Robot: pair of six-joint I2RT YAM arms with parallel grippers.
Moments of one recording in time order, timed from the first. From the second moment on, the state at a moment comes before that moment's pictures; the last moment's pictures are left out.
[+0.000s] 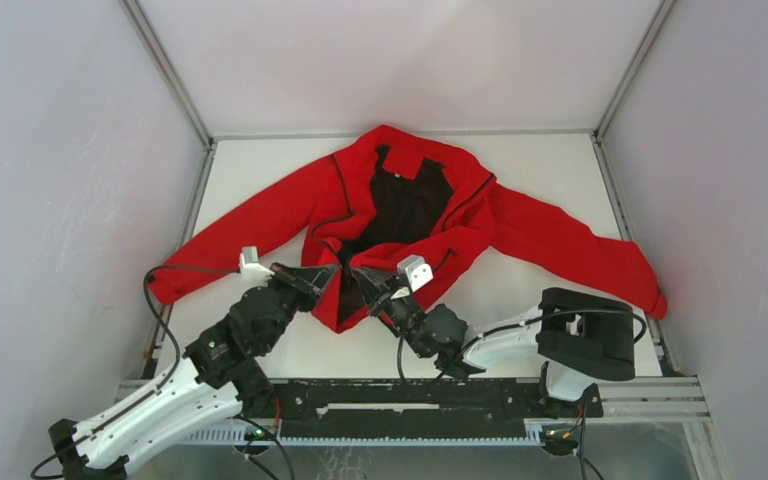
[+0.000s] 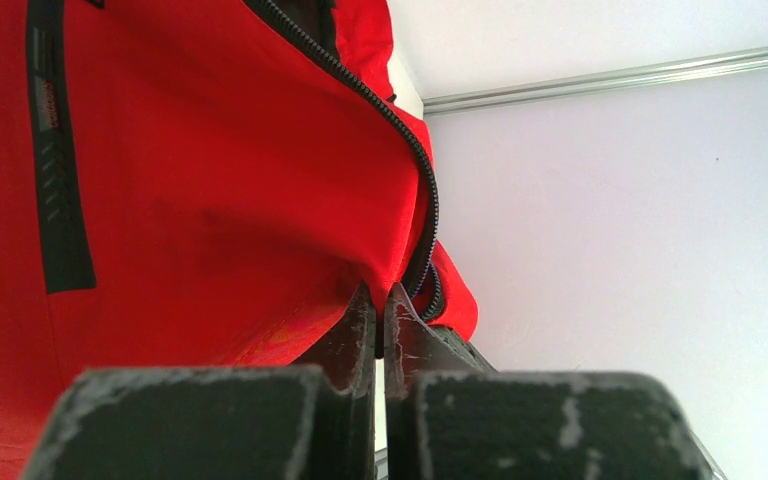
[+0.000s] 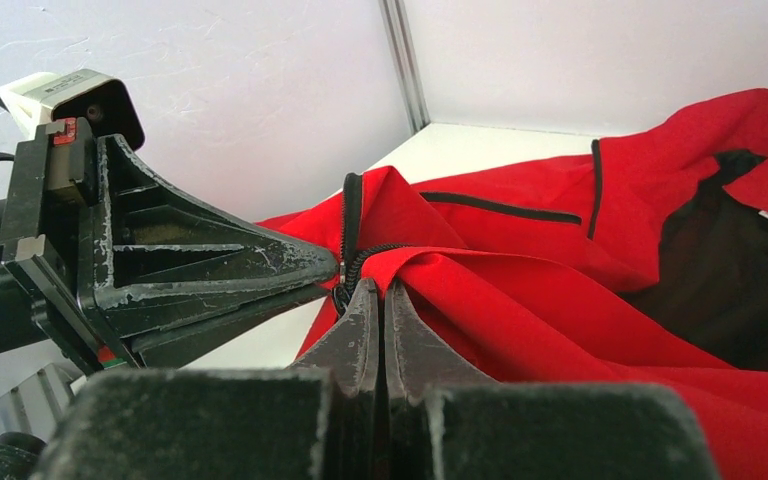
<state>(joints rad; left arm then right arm) -0.89 0.45 0.44 -0.23 -0.50 -1.39 1.33 1.60 0.57 1.32 0.62 0.08</state>
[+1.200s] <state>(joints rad) -0.89 0.44 0.44 -0.23 -0.50 -1.40 1.34 1.64 0.61 1.33 0.68 0.08</state>
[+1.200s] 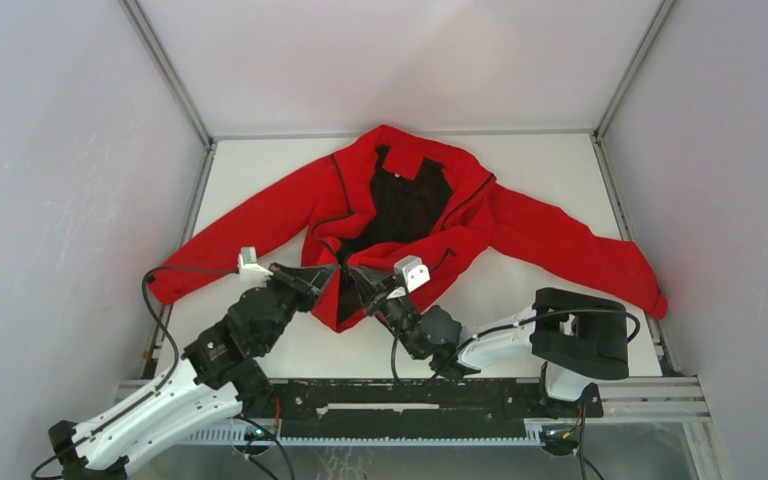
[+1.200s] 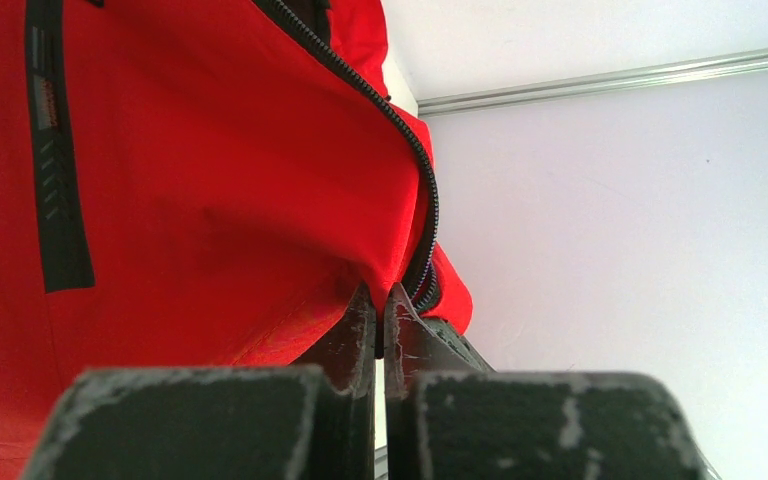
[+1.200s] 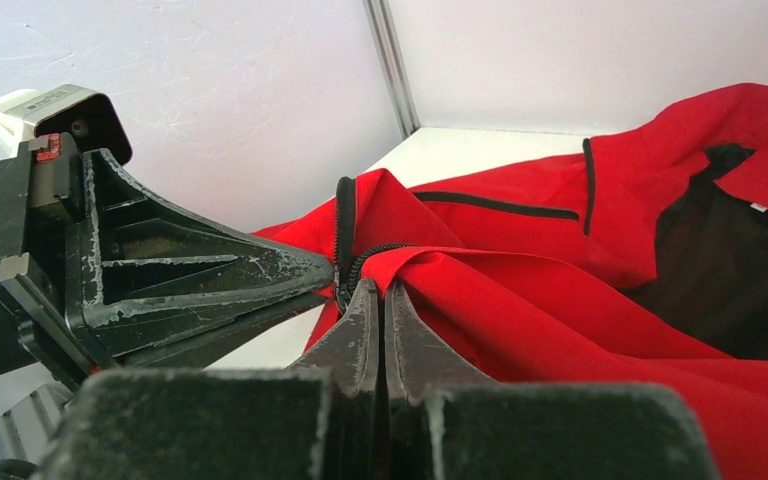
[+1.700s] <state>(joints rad) -0.89 0.41 0.44 -0.25 -0.52 -1.40 1.37 1.64 0.61 1.33 0.70 0.05</state>
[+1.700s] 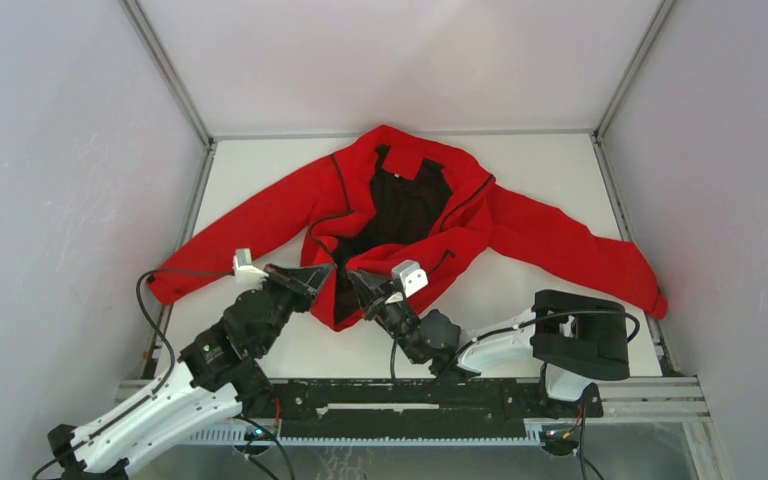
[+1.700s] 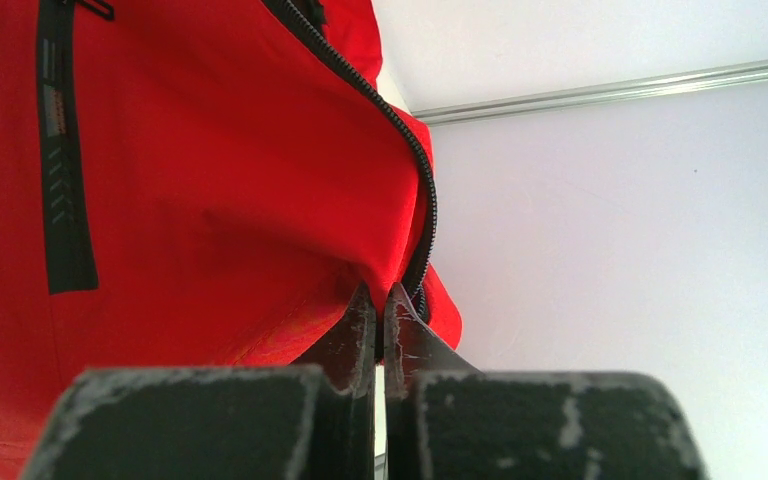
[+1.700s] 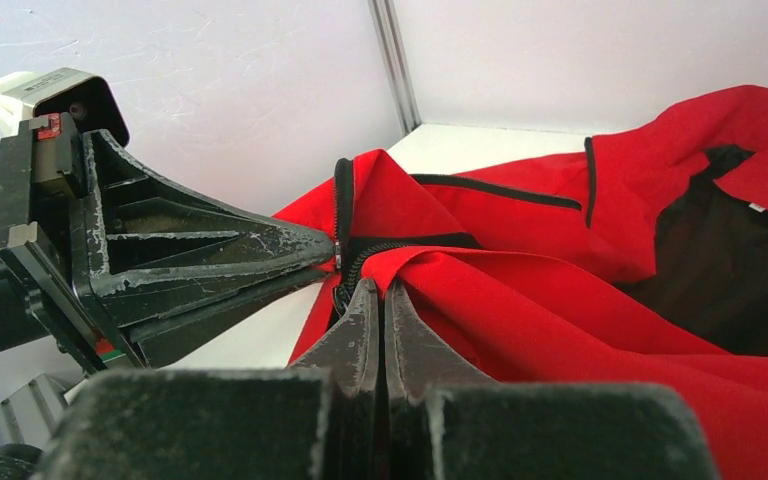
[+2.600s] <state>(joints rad) -0.89 0.41 0.44 -0.25 -0.52 -1.40 1.37 1.65 0.65 1.33 0.72 0.04</state>
